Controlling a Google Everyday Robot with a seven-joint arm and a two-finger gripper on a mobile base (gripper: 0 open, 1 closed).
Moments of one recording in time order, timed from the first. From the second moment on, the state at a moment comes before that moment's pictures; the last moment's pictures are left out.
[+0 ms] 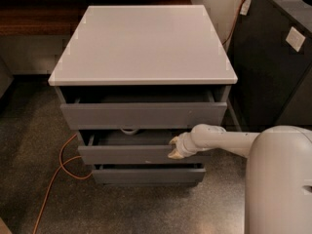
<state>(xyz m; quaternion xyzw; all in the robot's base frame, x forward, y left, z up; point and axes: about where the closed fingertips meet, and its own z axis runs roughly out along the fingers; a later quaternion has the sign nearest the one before) 0.675 -0.106 0.420 -0.64 0.71 0.03 0.29</state>
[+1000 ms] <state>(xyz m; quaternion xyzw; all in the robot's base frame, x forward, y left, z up) 0.616 -0.081 0.418 -0.63 0.72 0.11 0.27</state>
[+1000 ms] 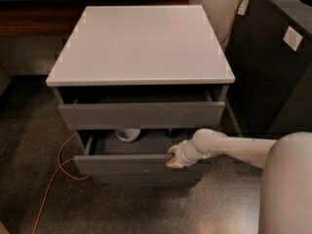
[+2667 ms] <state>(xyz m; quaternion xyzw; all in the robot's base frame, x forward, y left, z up) 0.616 -0.085 0.424 -0.63 0.72 0.11 0.27</state>
